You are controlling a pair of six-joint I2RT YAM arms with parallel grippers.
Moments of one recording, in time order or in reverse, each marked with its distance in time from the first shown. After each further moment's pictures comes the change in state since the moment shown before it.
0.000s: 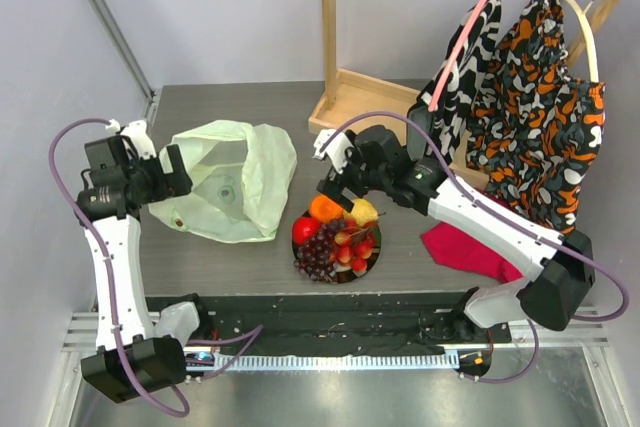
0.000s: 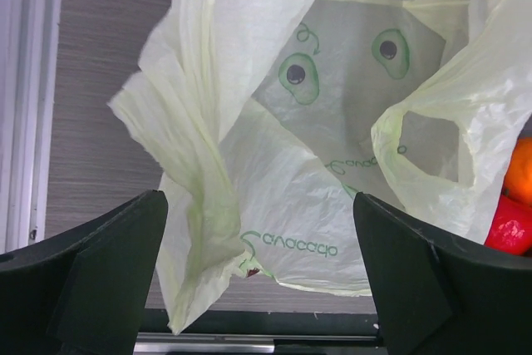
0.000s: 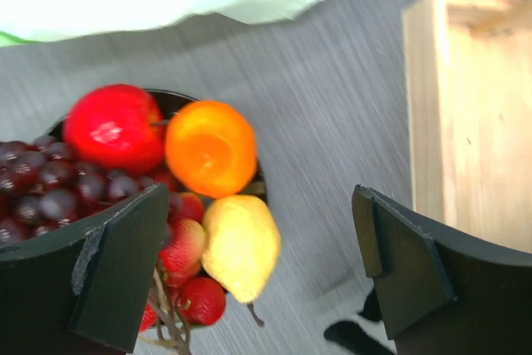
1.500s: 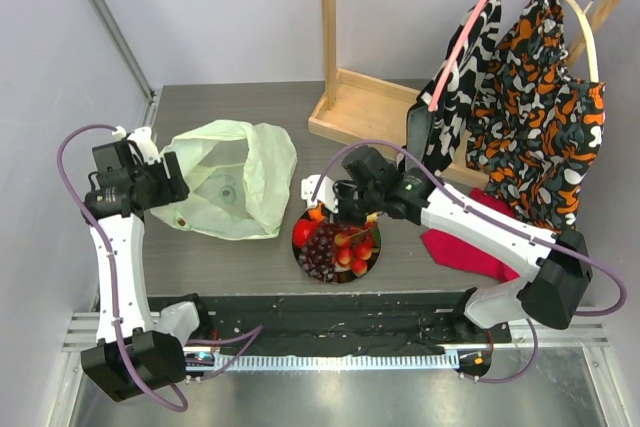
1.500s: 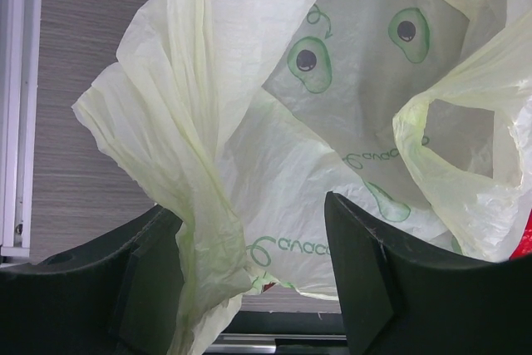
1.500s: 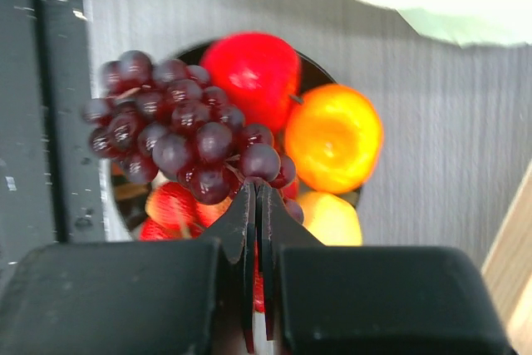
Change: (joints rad) left arm 0.000 0.007 -0.055 0.035 -0.010 -0.001; right arm 0.083 -0.010 -0.055 -0.156 -0.258 -0.237
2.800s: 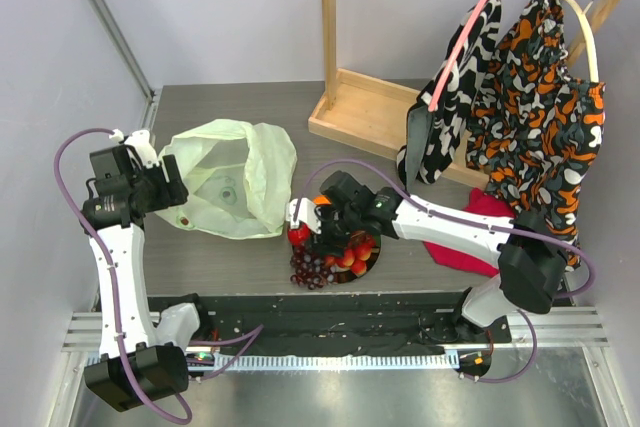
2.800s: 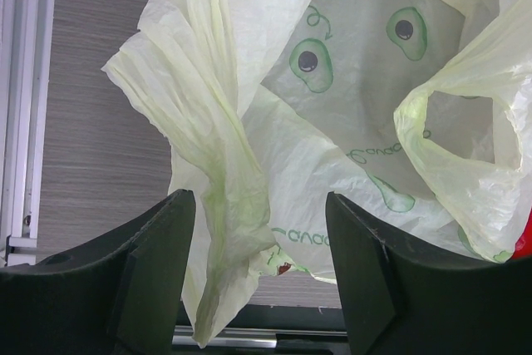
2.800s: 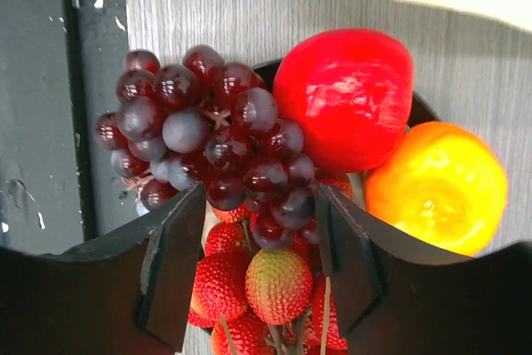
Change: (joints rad) left arm 0.000 -0.057 0.000 -0.030 -0.011 0.004; right arm 0.089 0.130 -0.114 0.176 -0.008 0.109
